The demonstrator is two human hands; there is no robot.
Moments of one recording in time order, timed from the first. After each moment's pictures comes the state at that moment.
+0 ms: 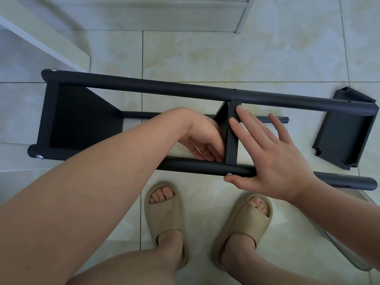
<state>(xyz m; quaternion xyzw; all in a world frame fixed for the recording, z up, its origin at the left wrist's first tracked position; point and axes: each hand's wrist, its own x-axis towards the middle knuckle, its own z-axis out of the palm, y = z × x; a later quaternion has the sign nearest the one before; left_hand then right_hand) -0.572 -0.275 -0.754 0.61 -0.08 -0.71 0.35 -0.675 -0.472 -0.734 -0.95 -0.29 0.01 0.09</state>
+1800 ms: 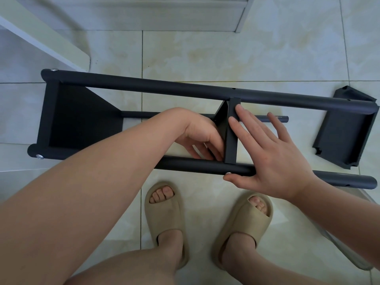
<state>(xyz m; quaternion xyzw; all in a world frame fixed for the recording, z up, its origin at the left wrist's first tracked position) -0.573 -0.270 -0.755 0.60 -0.06 -0.70 0.37 -0.675 -0.472 -0.734 -0.95 -0.29 0.02 0.10</state>
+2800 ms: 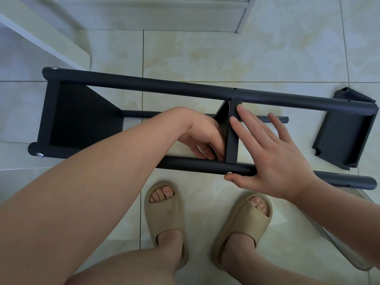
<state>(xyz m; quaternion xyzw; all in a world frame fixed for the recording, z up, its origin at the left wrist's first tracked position) -0.572 -0.273 -0.757 0.61 -0.08 -0.70 0.38 -0.674 -0.471 -0.733 -0.95 -0.29 0.02 0.09</state>
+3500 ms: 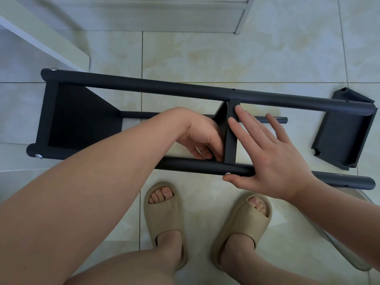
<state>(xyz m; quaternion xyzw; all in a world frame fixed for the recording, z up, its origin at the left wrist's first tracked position) -0.573 -0.274 -0.755 0.60 -0.07 -0.70 0.37 -0.674 -0.471 -0.734 -0.95 -0.29 0.02 0.10</state>
